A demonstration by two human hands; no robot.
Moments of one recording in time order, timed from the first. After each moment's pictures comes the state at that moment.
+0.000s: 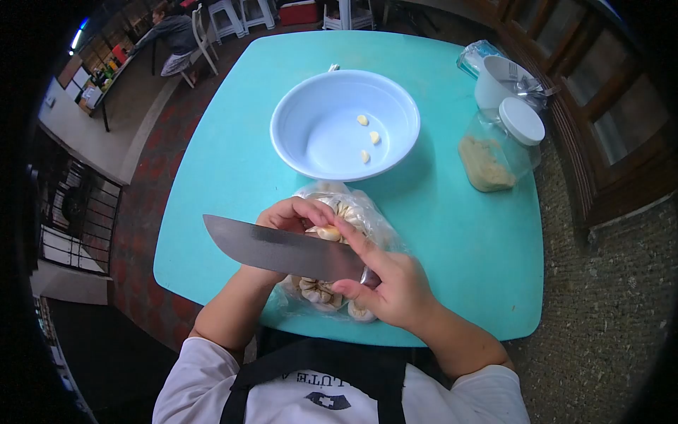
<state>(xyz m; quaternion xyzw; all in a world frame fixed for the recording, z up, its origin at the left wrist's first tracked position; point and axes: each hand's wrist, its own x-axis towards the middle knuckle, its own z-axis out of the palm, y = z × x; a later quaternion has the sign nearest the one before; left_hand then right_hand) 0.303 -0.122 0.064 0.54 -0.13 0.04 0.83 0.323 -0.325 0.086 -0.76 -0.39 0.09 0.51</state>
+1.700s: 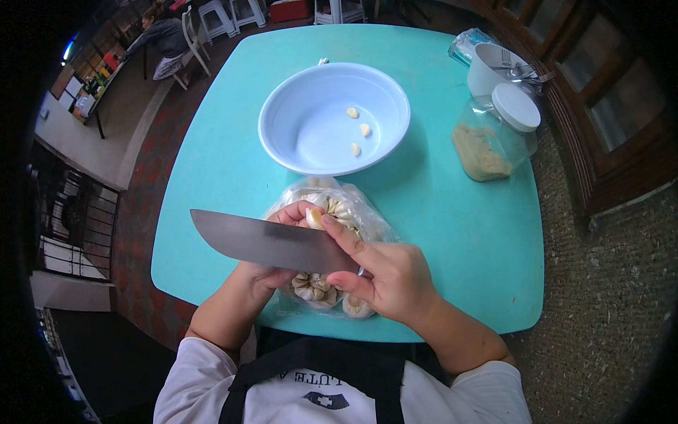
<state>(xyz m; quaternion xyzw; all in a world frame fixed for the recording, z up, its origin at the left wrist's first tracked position) 0.298 -0.126 0.054 0.30 0.02 -0.14 0.94 0.330 -0.327 0.083 -0.78 -0.44 -0.04 0.44</state>
